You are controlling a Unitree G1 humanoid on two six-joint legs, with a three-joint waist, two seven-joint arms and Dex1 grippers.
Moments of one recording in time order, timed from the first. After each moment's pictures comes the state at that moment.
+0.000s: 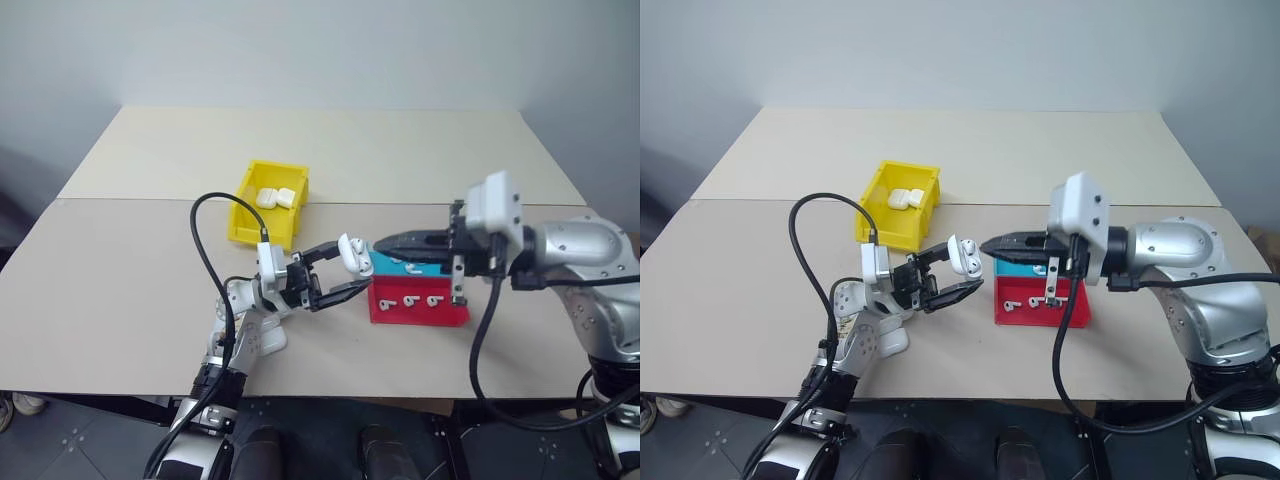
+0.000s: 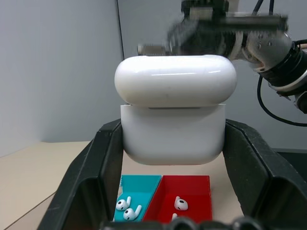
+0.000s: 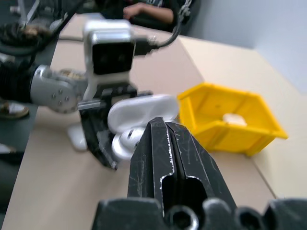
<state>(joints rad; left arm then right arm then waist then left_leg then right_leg) -0.45 0.11 -0.08 0.24 -0.47 -0.27 -1.22 -0.59 -0.80 -0.07 -0.44 0.68 0.55 1.03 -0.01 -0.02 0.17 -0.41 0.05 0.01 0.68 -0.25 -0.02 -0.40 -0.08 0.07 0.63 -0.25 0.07</state>
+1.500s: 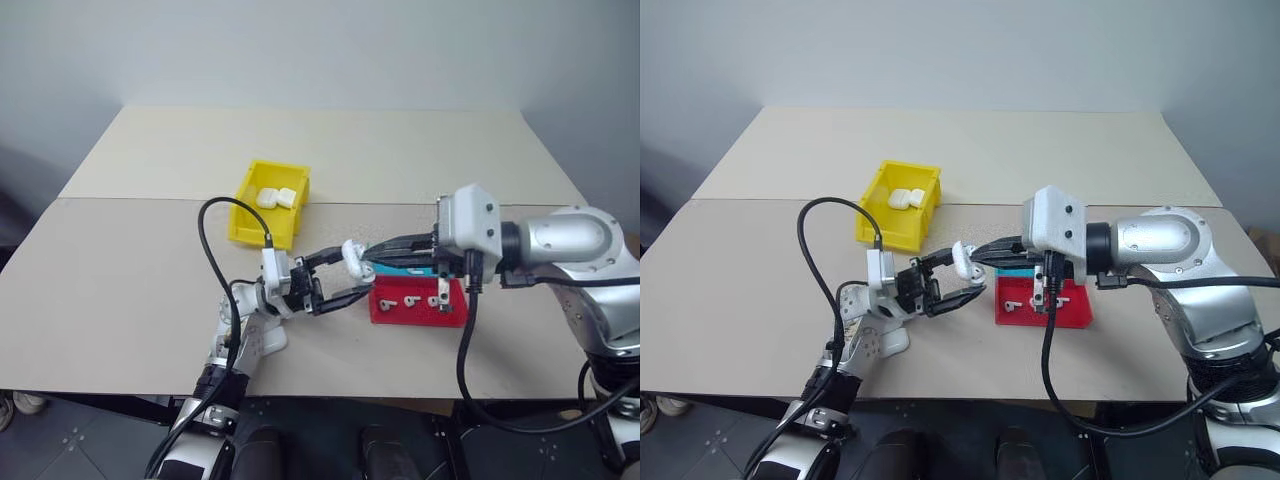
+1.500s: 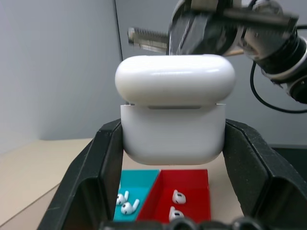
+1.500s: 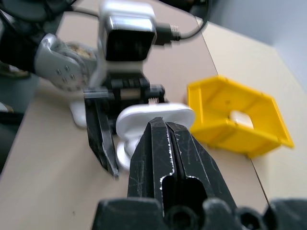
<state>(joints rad) -0.46 0.09 -0.09 0.28 -0.47 -0.32 -1.23 -0.60 -0.85 0.07 -0.45 0.48 0.49 1.08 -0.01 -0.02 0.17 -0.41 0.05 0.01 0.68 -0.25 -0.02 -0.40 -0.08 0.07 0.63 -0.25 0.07</state>
